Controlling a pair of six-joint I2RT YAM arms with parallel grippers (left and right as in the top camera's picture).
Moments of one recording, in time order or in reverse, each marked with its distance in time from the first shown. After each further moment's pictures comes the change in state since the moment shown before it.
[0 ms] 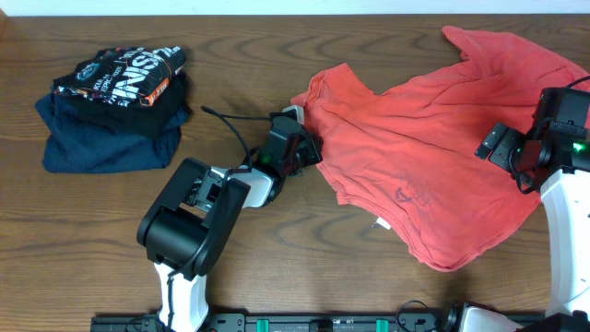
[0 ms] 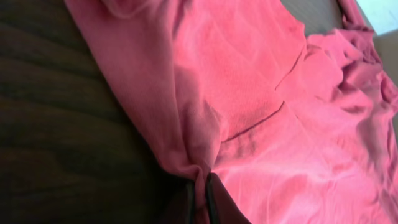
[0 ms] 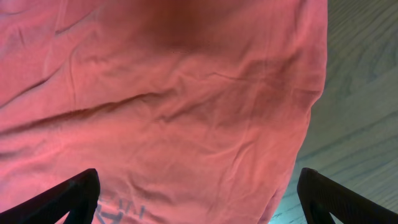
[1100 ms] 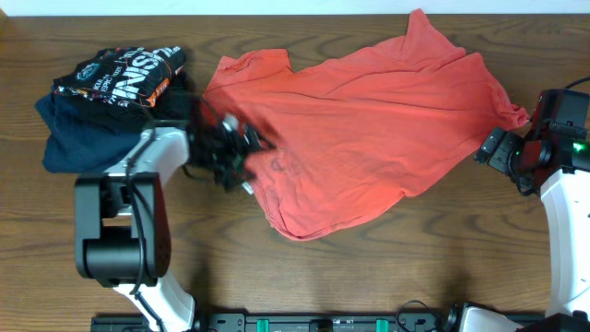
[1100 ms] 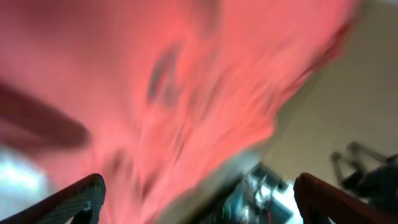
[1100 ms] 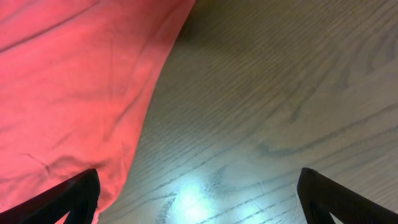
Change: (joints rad) left arm 0.464 -0.143 0.219 -1.251 0.673 0.333; right arm 0.000 0.000 0.000 -0.032 0.000 -0.023
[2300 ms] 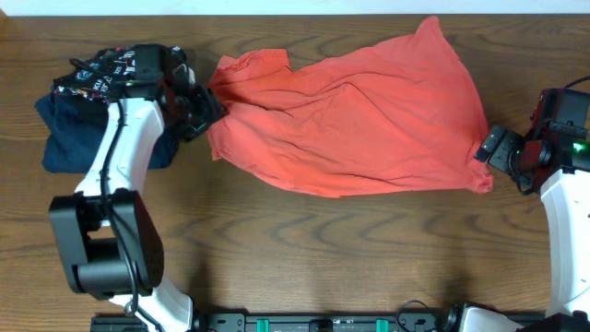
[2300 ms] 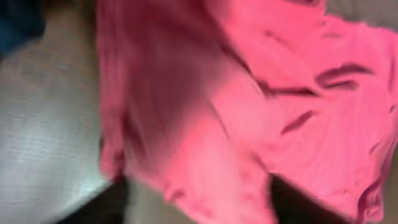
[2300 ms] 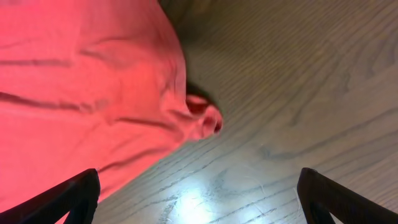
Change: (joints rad) left arm 0.077 -0.061 0.319 -0.095 -0.497 0.026; right arm 0.000 0.000 0.000 0.010 0.000 0.000
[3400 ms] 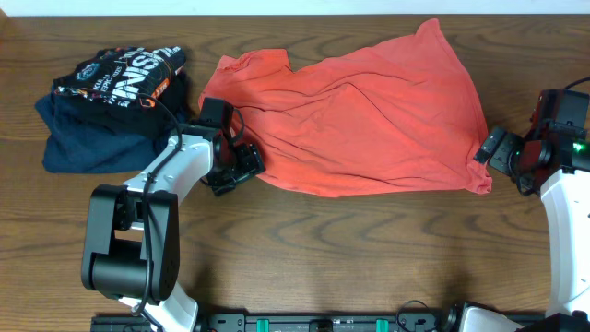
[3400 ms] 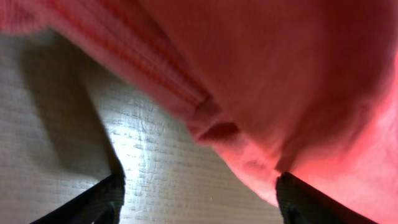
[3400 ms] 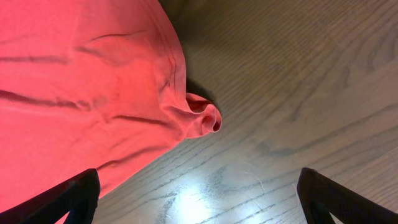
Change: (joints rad) left arm -0.215 -0.011 -0.359 0.177 -0.137 -0.152; right arm 0.000 0.000 0.000 -0.013 0.000 0.002
